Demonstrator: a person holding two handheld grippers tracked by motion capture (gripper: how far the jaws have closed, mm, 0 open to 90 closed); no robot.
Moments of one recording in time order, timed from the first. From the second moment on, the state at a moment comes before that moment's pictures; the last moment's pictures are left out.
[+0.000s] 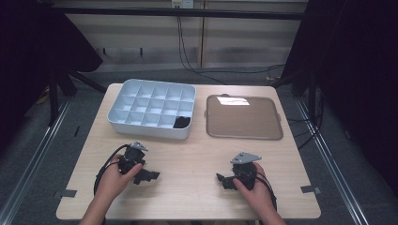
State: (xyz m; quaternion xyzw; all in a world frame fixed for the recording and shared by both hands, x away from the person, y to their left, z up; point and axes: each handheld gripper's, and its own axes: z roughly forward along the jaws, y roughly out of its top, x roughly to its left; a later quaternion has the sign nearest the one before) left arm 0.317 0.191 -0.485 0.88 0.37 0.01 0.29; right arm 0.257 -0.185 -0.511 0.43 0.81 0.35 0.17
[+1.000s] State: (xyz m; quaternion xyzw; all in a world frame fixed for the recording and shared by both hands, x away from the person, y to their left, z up) left arm 0.300 0.192 -0.505 0.89 0.28 0.09 0.33; right arm 0.257 -0.185 -0.511 0.43 0.81 0.35 0.17
